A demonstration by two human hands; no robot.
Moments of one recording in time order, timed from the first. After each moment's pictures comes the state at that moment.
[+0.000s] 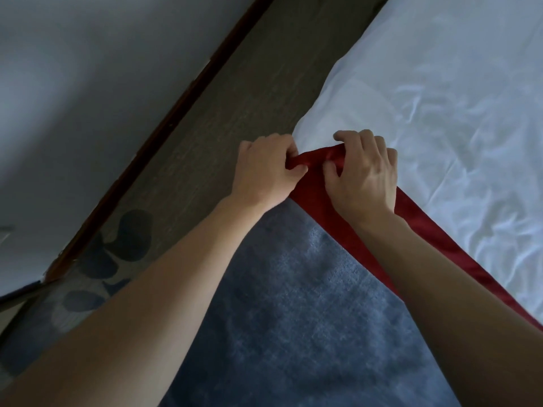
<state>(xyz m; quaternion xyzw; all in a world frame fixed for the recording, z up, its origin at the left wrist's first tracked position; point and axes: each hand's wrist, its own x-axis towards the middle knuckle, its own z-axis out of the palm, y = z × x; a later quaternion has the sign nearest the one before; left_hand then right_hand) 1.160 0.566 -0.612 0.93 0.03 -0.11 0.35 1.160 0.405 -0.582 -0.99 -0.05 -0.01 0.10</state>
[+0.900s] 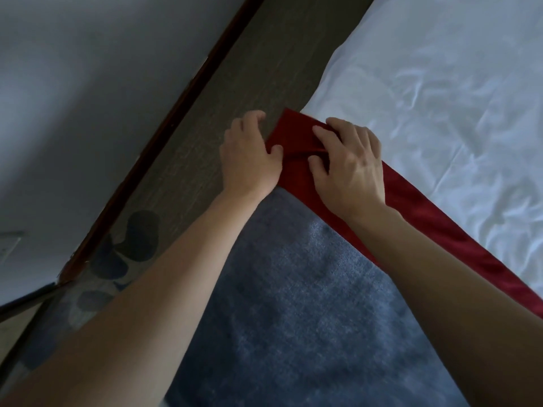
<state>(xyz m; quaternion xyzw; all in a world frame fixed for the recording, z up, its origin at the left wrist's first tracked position) 1.158 0.573 -0.609 0.91 0.16 -0.06 0.39 1.156 0.411 -0.587 -0.98 -0.12 0.00 0.14</state>
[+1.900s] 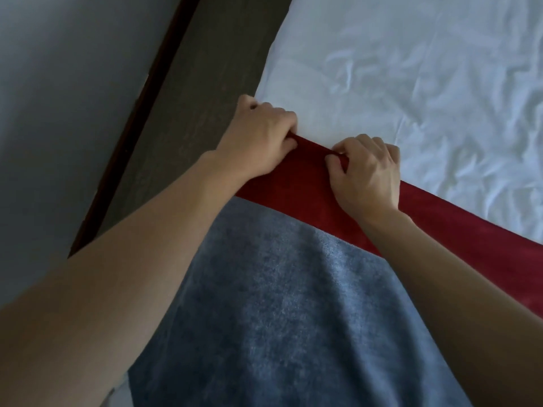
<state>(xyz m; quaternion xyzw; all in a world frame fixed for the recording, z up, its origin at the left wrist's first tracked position) 1.219 0.516 -0.609 0.93 -0.29 -0.07 0.21 1.135 0.335 -0.587 -0.99 0.07 -0.04 0.10</state>
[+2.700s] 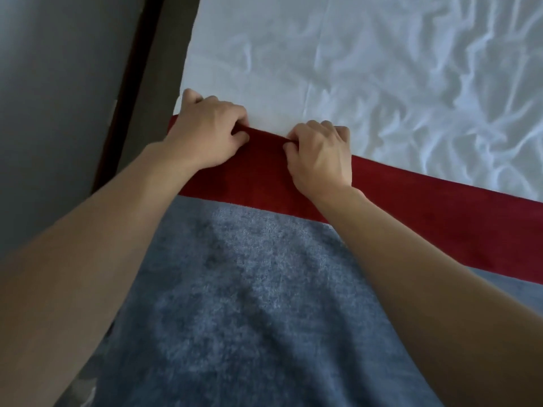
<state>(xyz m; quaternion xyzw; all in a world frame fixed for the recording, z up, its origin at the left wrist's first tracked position) 1.204 0.442 -0.595 0.94 -0.31 -0.08 0.12 1.110 0.260 -0.600 -0.98 0.08 -0.04 0.16</state>
